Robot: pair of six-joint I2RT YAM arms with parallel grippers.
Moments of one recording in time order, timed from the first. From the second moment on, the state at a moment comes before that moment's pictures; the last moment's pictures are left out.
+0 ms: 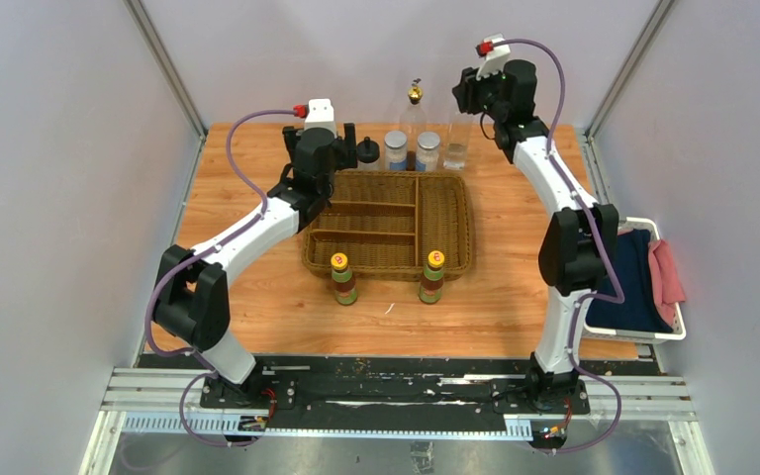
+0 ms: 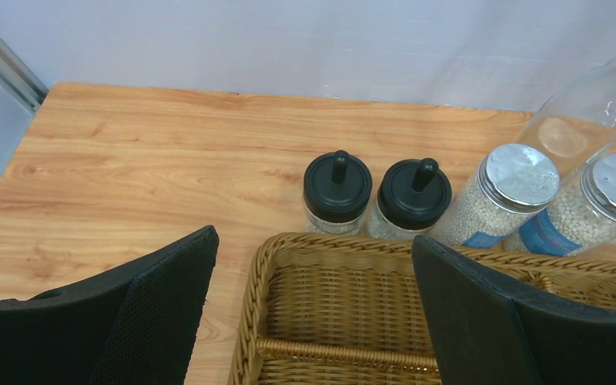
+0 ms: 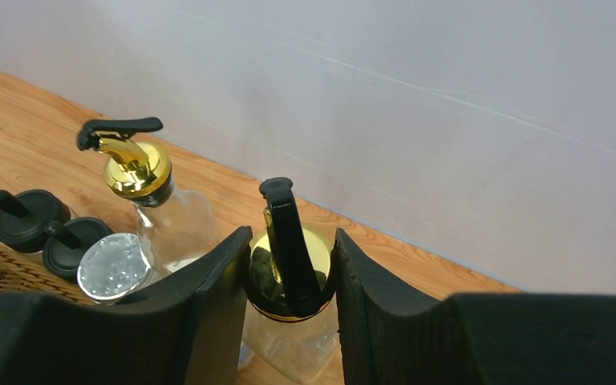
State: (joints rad) left arm -0.48 1.61 1.23 0.17 -0.54 -0.12; right arm 0.18 2.00 1.86 0.06 -0.26 -0.07
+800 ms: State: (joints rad) left arm -0.52 1.55 1.21 0.18 -0.53 -0.14; right arm 0.18 1.71 1.70 0.05 -0.28 -0.09
